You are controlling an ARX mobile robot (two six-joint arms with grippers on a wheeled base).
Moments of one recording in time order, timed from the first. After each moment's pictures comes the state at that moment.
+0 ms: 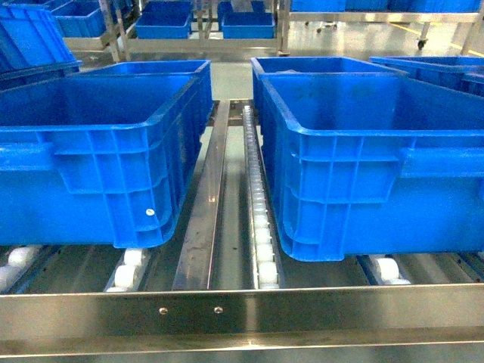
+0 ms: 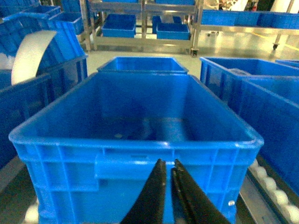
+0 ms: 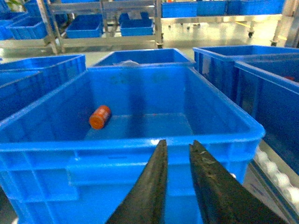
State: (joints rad) left arm 0.00 1.04 0.25 0.78 0.00 0.01; right arm 0.00 1.39 0.26 1.15 0.01 0.01
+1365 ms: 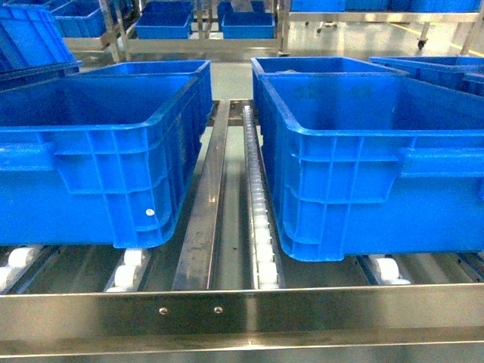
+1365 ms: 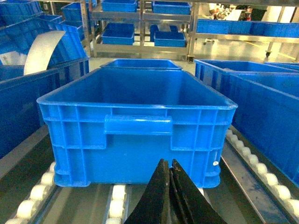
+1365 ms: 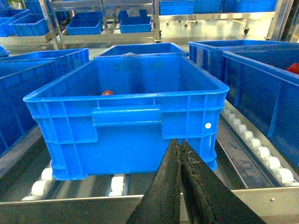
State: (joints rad) left arm 0.00 0.32 0.01 0.32 0.00 0.00; right arm 0.00 0.42 0.01 0.41 0.00 0.00
